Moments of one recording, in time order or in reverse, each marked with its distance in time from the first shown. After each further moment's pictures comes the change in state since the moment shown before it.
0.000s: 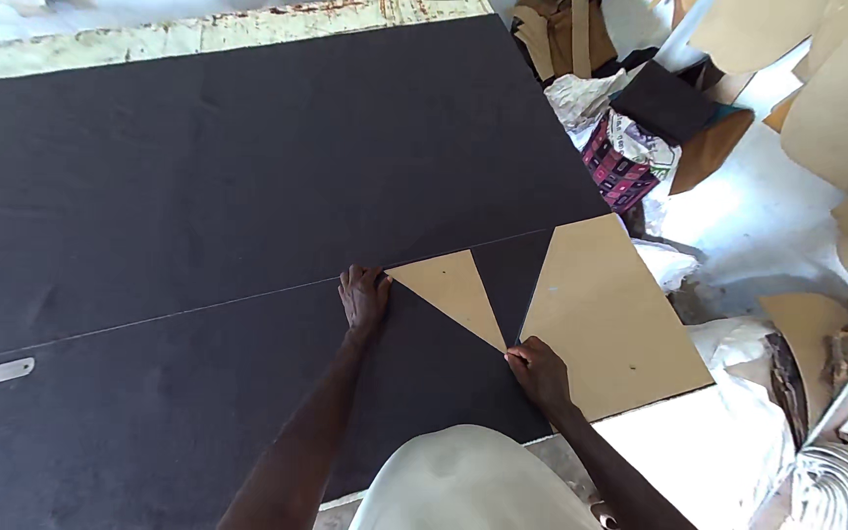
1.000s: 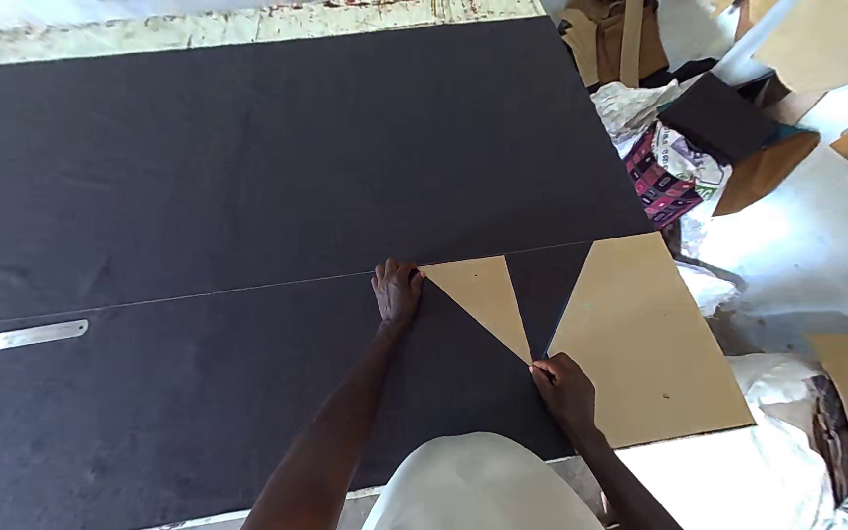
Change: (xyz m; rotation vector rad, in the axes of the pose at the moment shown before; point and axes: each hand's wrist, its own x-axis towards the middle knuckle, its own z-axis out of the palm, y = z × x) left_hand 0.007 0.002 0.011 0.016 0.045 -0.031; right_hand -0.001 0.006 0.012 -0.012 0.032 0.034
